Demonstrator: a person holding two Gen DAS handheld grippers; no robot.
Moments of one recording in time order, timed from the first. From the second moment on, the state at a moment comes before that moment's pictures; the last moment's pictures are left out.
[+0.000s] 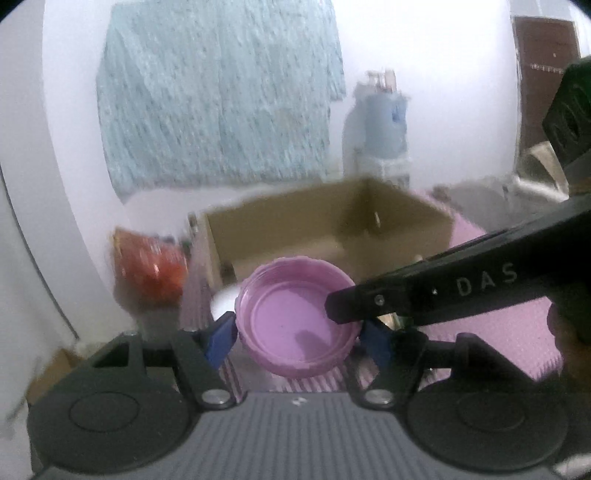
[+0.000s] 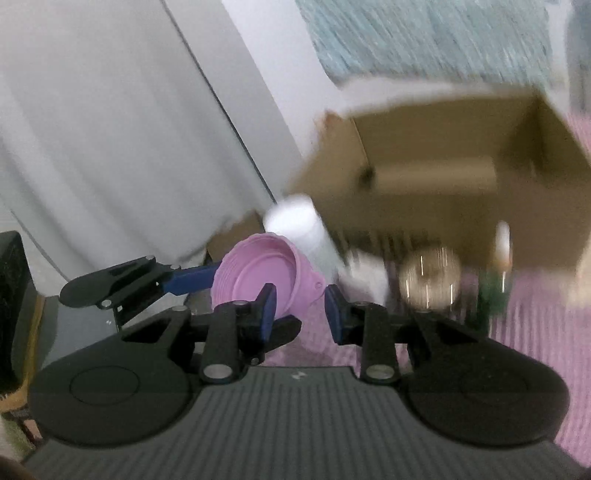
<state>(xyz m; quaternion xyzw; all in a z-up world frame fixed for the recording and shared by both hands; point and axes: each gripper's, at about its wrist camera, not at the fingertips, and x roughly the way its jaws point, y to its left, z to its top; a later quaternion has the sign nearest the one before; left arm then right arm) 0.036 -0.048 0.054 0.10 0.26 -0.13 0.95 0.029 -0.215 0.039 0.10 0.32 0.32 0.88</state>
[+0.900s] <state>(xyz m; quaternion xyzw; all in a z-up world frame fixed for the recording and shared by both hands) 0.349 -0.056 0.009 0.14 0.51 -0.14 0.84 0.343 -0.199 0.019 0.15 0.55 0.26 0.78</state>
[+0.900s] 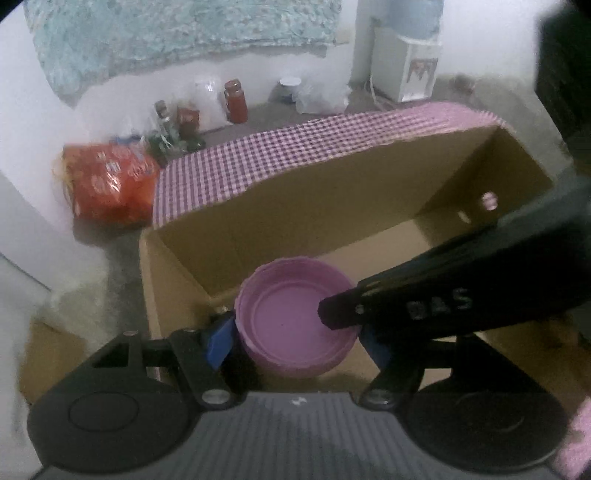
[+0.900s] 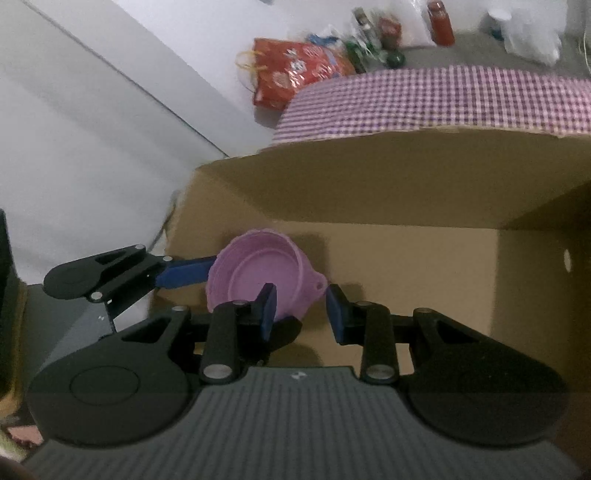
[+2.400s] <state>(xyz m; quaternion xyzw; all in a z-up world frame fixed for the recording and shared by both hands) 0.074 -0.042 0.065 0.06 0.34 -0.19 0.92 0.053 -0.331 0.119 0.19 0.29 0.33 0.88</state>
